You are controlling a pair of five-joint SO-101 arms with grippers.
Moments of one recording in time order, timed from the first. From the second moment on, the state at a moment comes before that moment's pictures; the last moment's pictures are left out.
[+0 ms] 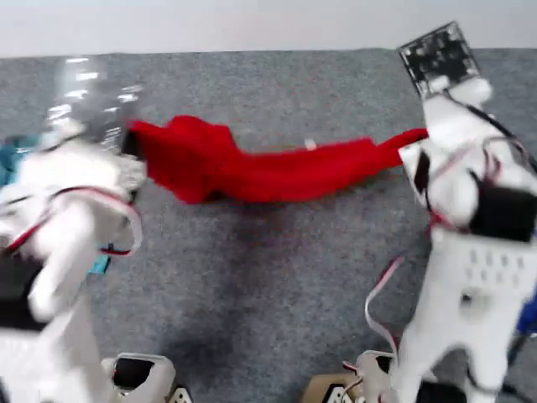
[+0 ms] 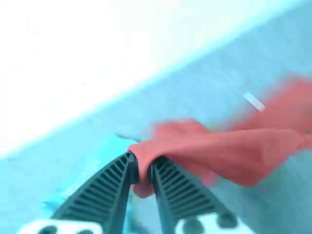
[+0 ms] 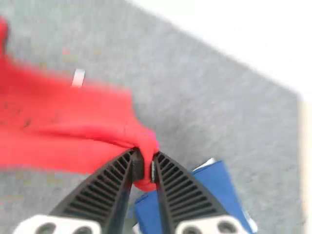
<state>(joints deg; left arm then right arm) -1.1 -35.7 -17.5 92.1 -15.0 5.8 -29.2 -11.9 86.7 30.4</state>
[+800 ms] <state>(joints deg) -4.7 -62.8 -29.4 79.8 -30.7 20.7 -69.0 -12.2 88.0 34.2</state>
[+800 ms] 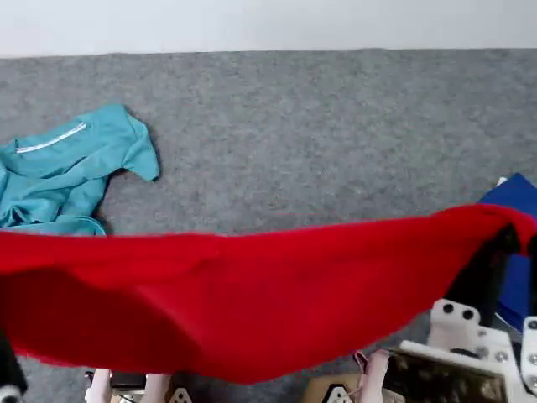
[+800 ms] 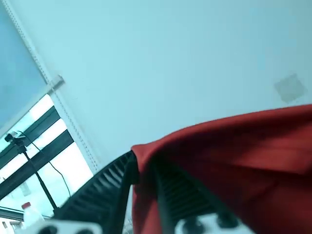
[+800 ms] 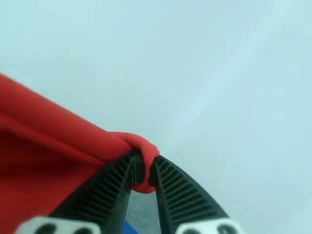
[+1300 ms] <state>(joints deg) -4.6 -62.6 9.5 64.8 -31.0 20.7 -69.0 23.4 66.5 34.9</state>
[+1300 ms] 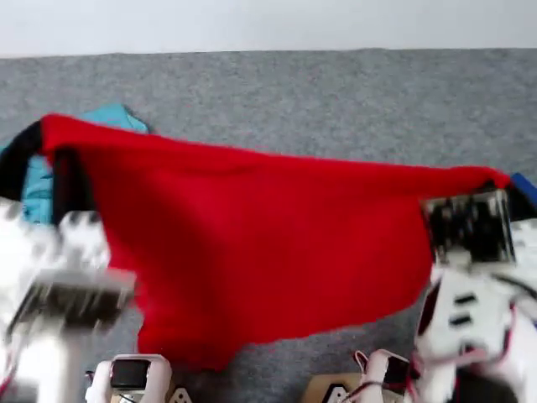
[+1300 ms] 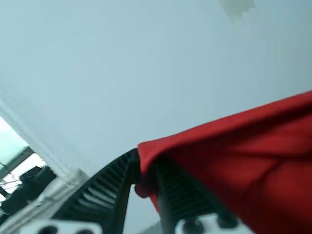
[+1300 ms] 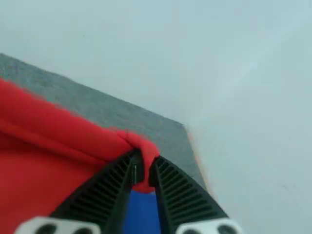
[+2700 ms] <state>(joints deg) -2.8 13.4 4.8 9.2 -38.8 13.7 4.8 10.5 23.8 35.1</state>
